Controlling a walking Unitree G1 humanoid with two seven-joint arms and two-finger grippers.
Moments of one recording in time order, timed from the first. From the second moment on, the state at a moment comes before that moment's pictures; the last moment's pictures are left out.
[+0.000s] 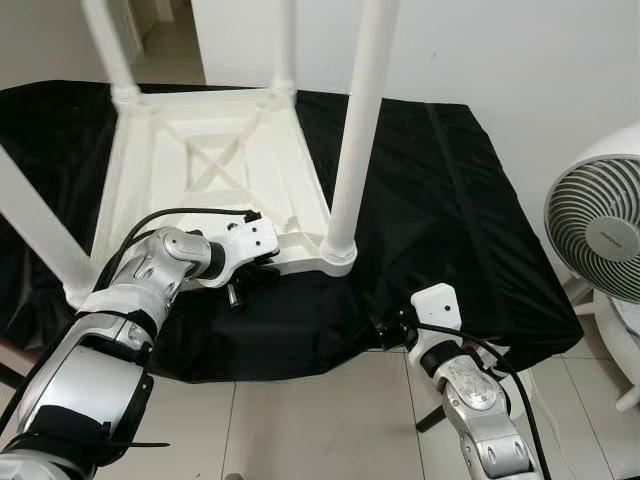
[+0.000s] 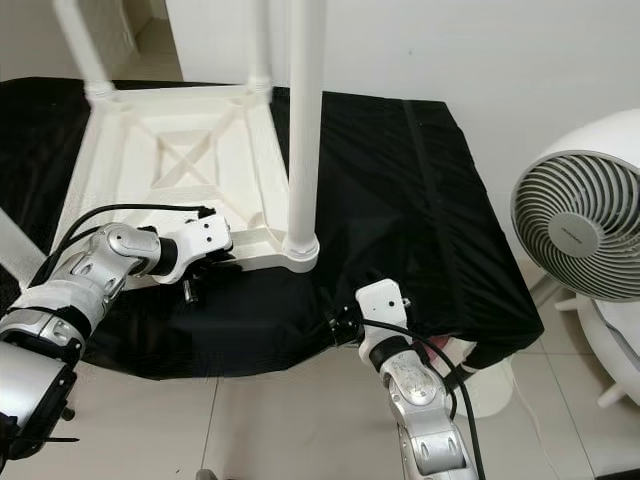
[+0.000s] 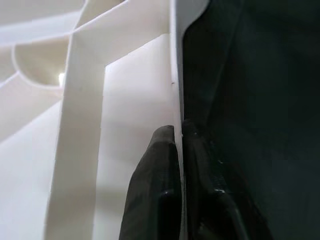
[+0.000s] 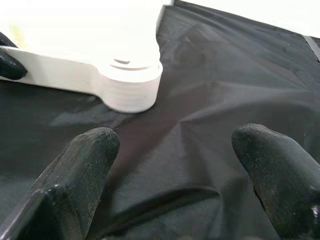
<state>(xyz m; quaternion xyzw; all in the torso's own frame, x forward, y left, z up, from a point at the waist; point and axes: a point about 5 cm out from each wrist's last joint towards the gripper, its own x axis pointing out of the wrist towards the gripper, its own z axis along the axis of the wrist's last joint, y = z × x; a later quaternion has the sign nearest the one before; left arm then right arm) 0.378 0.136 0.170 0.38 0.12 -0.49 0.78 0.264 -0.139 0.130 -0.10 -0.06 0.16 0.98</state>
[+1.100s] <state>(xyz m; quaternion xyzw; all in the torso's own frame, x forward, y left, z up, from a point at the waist) 0.364 0.088 0.224 0.23 -0.14 -0.53 0.80 0.276 -0.140 0.141 -0.11 -0.07 0.16 0.98</state>
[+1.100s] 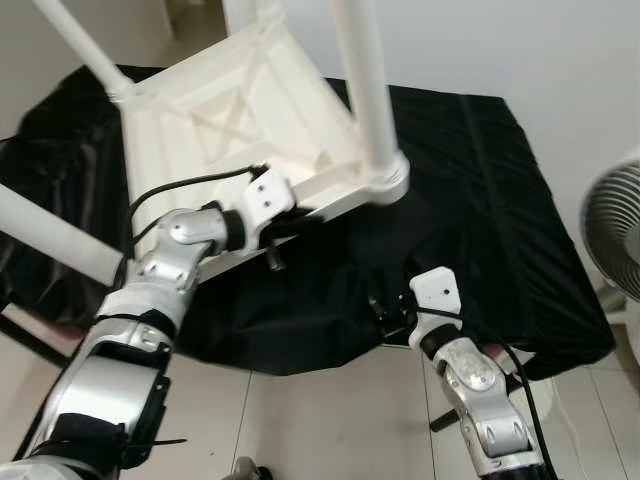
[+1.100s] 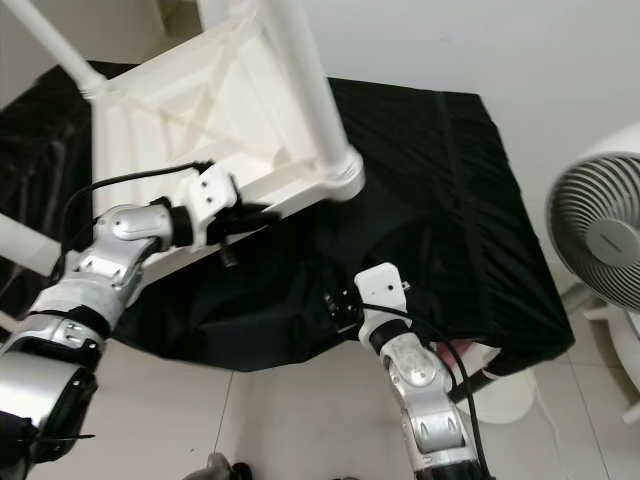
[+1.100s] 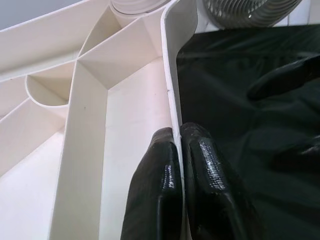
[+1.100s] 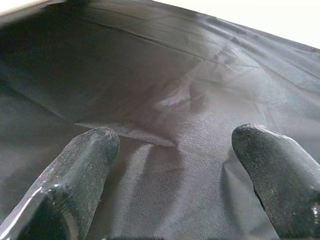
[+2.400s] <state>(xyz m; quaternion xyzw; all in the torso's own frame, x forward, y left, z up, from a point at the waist) 0.300 0.043 0.311 -0.10 -0.23 -0.71 0.66 0.278 -0.141 0.138 -0.11 -0.07 0.16 0.98</state>
